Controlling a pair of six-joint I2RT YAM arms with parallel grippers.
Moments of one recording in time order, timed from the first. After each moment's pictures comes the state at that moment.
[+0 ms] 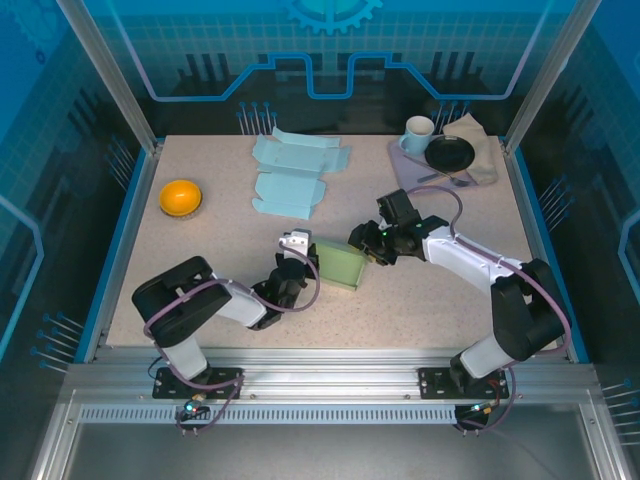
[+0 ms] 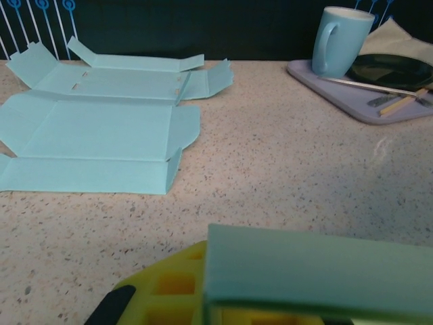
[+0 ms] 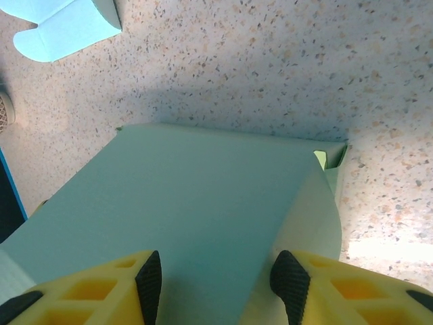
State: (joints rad) left arm -0.82 1.71 0.47 0.95 -0.60 -0.28; right arm 0.49 1.53 0.99 -0.45 -0.31 0.98
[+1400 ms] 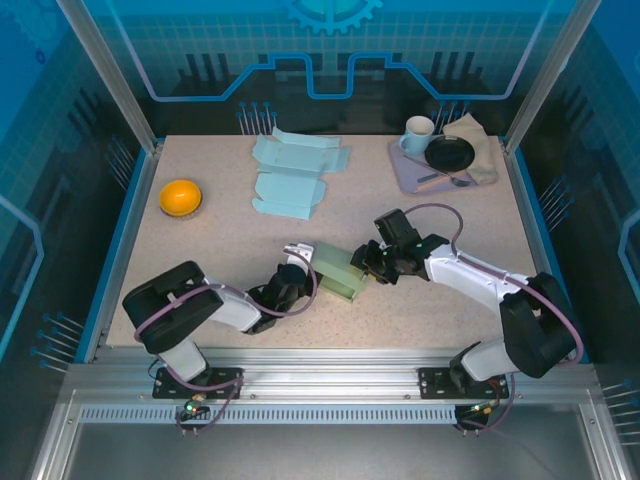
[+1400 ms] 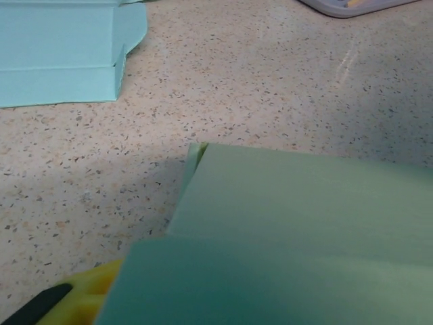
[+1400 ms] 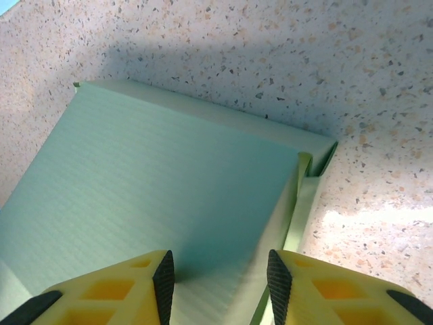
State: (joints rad) left arm -0.83 1.66 0.42 0.76 -0.41 -0.33; right arm 0.56 1.43 0.84 -0.44 -0.26 1.04
